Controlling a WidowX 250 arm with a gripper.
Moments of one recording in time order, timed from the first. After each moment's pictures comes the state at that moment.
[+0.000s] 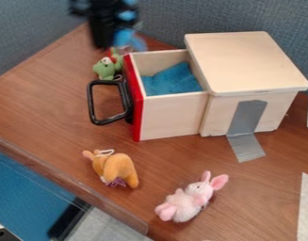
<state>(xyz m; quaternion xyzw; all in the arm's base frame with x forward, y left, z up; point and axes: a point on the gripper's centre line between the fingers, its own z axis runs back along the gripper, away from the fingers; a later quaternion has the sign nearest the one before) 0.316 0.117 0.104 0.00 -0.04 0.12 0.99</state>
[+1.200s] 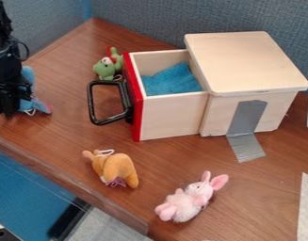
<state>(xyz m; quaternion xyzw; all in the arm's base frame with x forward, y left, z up) 0.223 0.210 0.002 0.01 0.01 0.13 0.99</state>
